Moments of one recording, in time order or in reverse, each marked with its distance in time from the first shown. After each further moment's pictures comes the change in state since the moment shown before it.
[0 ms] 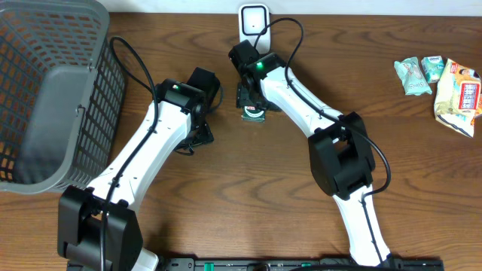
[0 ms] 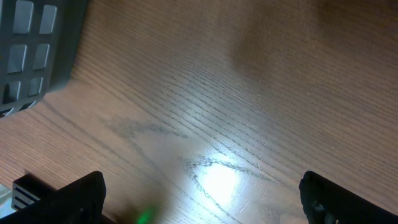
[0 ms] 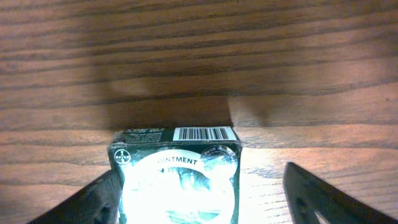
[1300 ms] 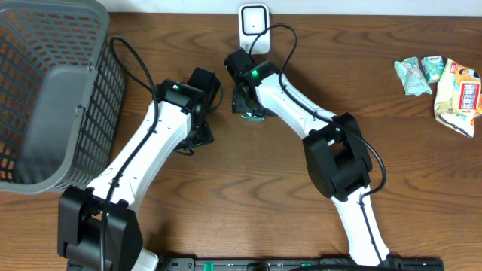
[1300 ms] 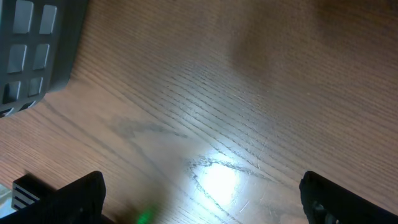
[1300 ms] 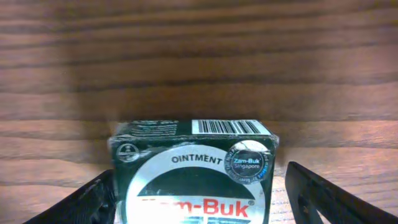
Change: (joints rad) left arm 0.000 0.000 0.000 0.000 0.000 0.000; right arm 0.028 0.000 -0.072 0.074 0.009 0.000
